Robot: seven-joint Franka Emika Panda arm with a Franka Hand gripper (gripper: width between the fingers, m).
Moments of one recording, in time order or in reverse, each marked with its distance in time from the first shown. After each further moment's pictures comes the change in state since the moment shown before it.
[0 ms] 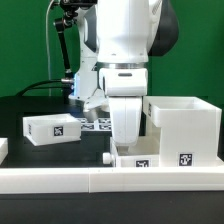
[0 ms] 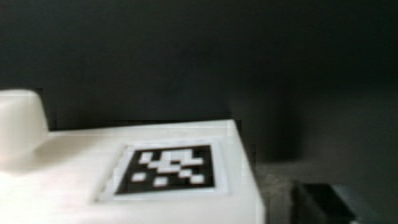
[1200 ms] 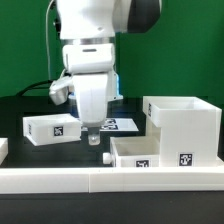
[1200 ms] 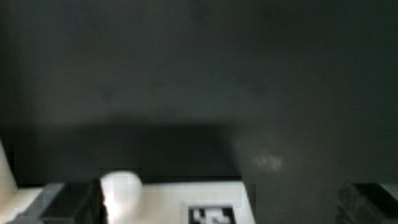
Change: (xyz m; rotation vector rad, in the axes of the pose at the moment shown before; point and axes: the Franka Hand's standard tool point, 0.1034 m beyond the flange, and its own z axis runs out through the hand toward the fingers) arm -0.058 0.016 -0.035 0.017 0.059 -0.076
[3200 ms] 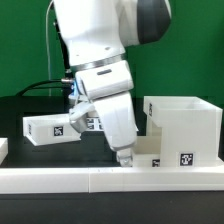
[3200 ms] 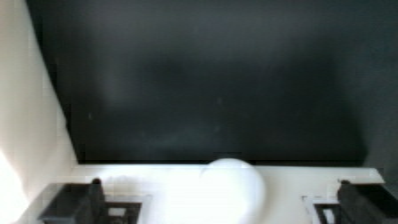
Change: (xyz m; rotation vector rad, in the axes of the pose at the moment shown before) arm 0.053 0.042 0.027 -0.051 0.170 -0.028
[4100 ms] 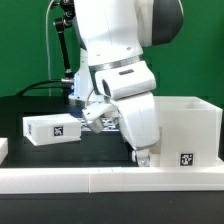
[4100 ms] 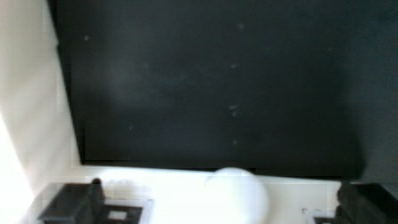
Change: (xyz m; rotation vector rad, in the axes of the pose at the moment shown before) arm 0.021 0.003 0.006 0.003 -0.022 -0.083
